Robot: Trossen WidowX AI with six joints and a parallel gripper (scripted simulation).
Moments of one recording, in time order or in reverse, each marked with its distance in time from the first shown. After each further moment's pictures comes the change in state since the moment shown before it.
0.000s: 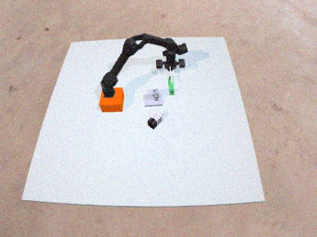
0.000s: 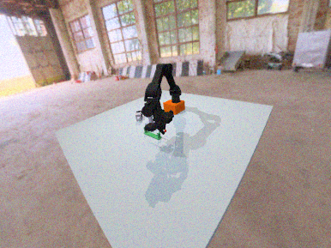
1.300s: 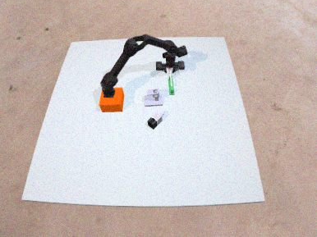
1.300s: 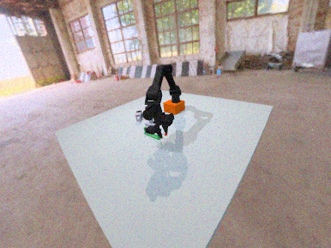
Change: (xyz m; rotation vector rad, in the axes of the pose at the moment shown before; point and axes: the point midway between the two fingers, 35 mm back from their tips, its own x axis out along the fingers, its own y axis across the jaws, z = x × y) arm 0.017 0.002 -0.004 0.001 0.004 0.011
